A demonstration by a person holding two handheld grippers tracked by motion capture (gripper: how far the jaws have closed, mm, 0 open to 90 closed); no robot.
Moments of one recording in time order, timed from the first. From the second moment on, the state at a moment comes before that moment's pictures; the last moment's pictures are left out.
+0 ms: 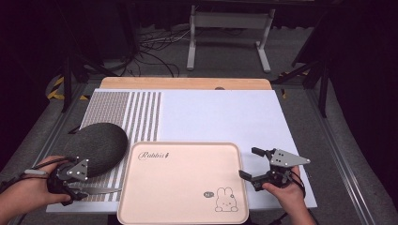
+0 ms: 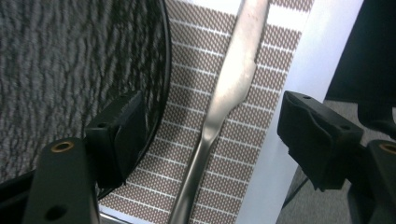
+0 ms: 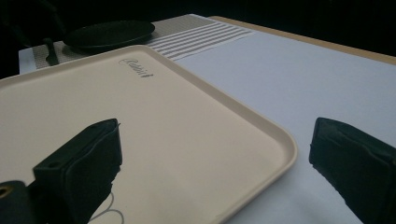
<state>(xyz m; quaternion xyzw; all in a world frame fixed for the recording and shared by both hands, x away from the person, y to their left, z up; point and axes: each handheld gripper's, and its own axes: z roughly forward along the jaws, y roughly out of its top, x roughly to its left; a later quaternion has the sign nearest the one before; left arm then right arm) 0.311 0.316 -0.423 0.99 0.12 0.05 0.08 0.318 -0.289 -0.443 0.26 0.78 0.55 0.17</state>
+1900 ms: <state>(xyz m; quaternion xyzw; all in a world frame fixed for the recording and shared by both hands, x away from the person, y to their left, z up) 0.323 0.314 -0.443 1.00 -0.01 0.02 -0.08 0.316 -0.281 -0.447 0.23 0.79 0.54 0.15</state>
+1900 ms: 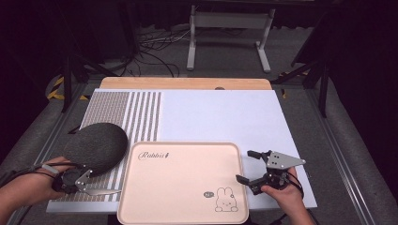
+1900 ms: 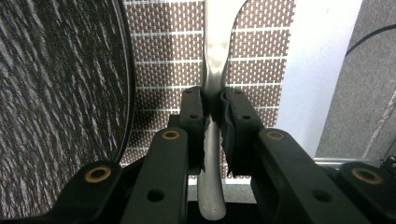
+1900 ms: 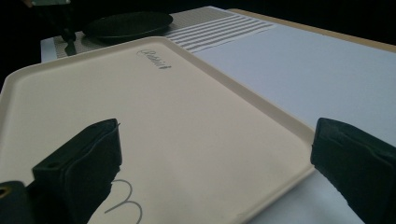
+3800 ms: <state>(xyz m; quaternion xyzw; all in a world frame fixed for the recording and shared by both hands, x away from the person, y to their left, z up) 0.334 0.278 -0.369 0.97 0.25 -0.05 0.05 0.313 -0.289 -0.443 0.24 0.79 0.55 0.15</state>
